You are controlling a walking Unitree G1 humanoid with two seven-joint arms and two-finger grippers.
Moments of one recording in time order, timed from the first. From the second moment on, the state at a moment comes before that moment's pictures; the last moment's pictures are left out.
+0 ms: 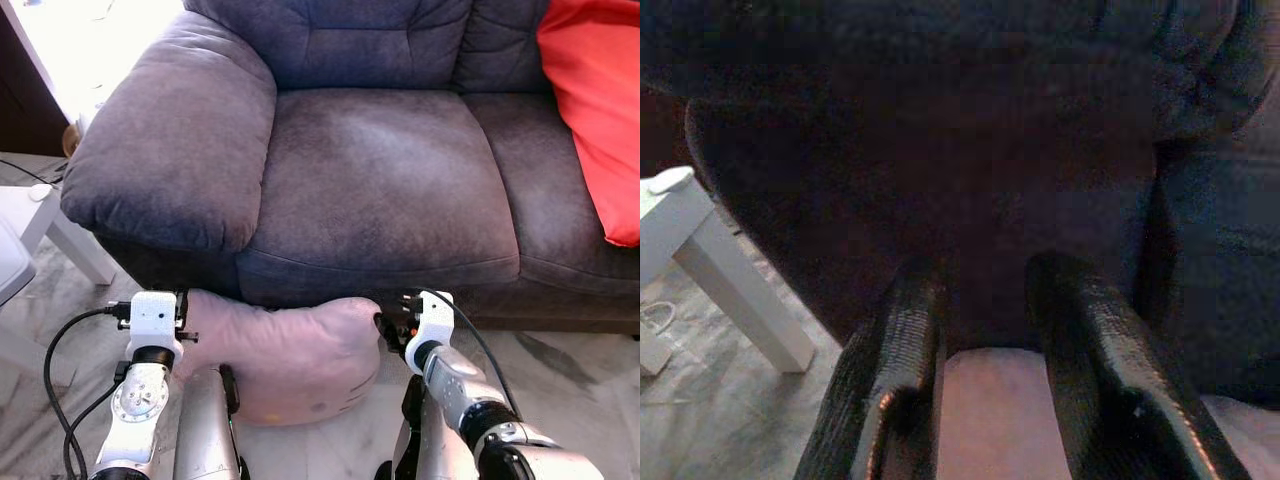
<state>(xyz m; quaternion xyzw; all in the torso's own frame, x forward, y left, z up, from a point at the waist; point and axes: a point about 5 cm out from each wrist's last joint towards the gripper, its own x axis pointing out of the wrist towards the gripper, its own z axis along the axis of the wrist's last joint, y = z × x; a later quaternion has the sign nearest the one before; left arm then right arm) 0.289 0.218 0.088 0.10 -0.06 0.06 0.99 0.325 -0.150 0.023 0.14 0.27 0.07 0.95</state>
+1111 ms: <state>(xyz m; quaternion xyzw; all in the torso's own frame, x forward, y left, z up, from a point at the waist) 0.258 0.183 0.217 0.08 -0.22 0.02 0.97 0.340 -0.137 0.046 0.21 0.20 0.12 0.95</state>
